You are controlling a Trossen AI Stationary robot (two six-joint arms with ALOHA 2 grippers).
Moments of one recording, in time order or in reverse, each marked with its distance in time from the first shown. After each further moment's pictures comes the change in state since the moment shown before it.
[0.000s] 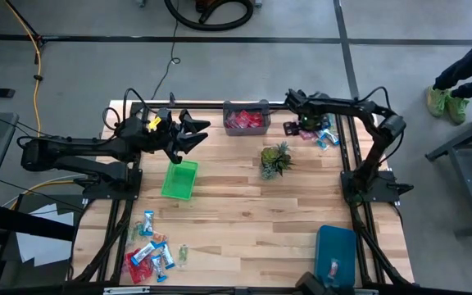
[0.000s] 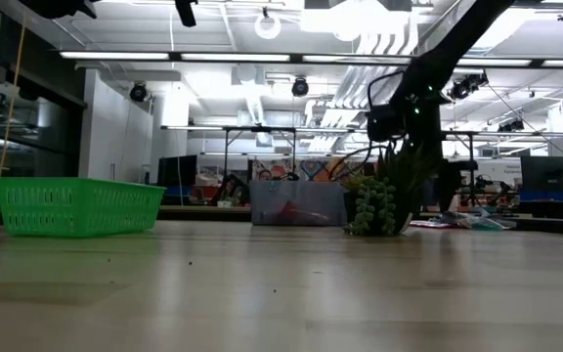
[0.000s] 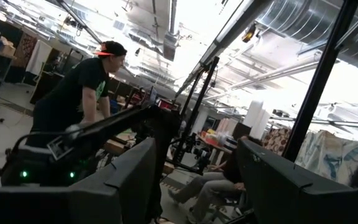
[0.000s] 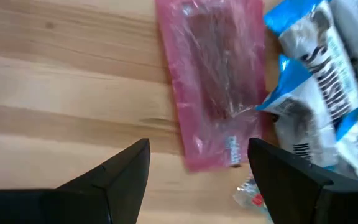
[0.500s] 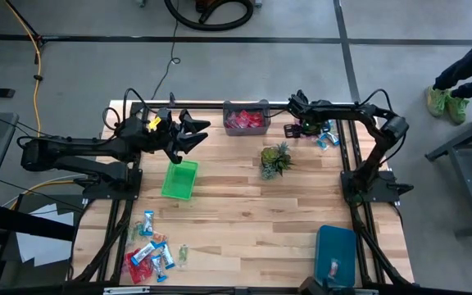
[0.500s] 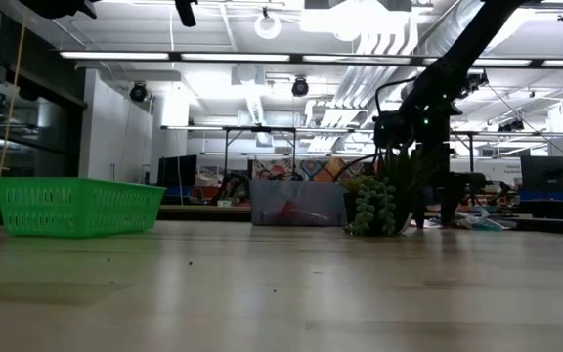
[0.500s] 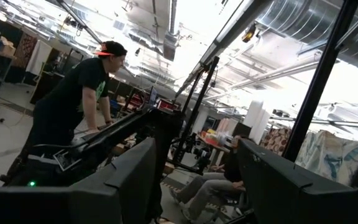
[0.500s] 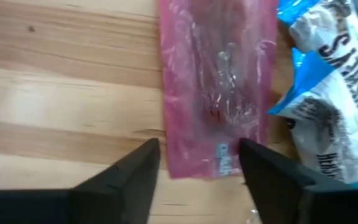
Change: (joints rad) left arm 0.000 0.000 0.000 0.000 0.000 0.000; right arm 0.002 -0.009 -0.141 0.169 0.027 0.030
